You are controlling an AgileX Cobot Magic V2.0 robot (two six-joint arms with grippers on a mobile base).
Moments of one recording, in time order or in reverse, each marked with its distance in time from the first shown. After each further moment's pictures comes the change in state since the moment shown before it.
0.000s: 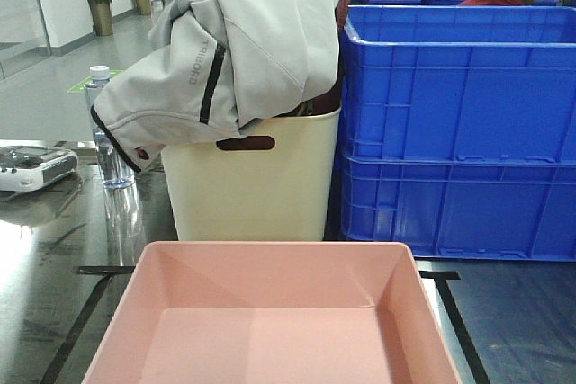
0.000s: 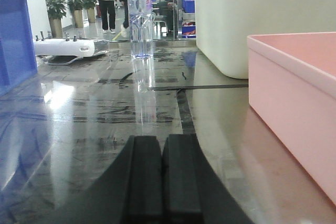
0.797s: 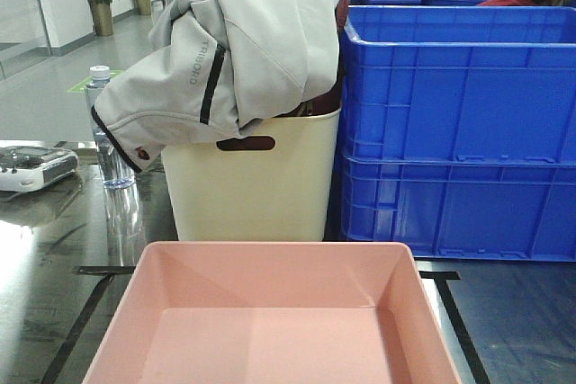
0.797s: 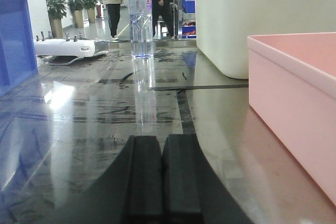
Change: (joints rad) left arm 0.000 0.000 0.000 0.000 -0.001 0.000; right arm -0.610 -0.398 0.447 0.090 -0.699 -0.033
